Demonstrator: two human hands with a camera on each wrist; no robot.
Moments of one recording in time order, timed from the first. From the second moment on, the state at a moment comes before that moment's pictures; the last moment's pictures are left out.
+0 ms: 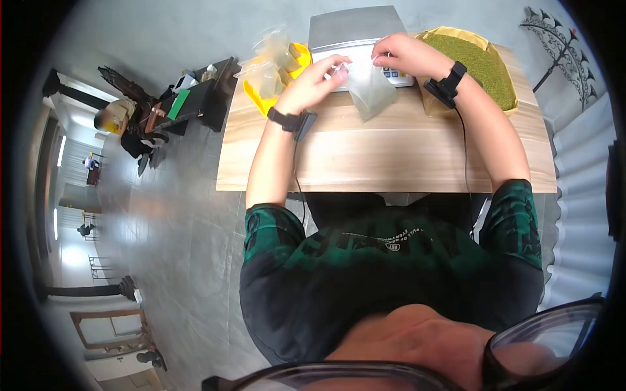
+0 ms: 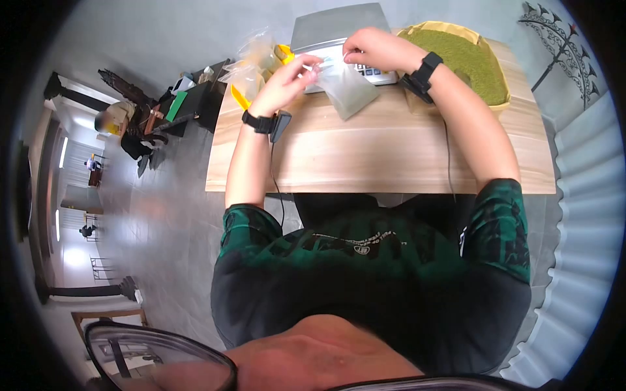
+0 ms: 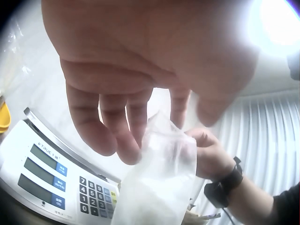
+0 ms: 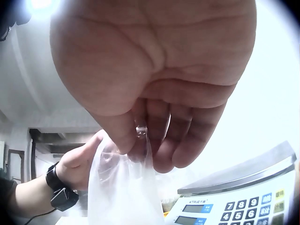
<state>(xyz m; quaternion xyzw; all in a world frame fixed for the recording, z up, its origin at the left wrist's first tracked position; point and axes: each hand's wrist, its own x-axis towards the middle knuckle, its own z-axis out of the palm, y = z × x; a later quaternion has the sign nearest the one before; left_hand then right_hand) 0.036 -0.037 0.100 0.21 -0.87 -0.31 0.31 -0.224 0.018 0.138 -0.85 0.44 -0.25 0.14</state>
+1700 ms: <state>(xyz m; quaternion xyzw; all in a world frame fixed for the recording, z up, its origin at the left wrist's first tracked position) -0.037 -0.014 -0.037 0.09 -0.29 -0.93 0.22 -0.171 0.027 -0.029 -0.38 0.33 -0.54 0.67</state>
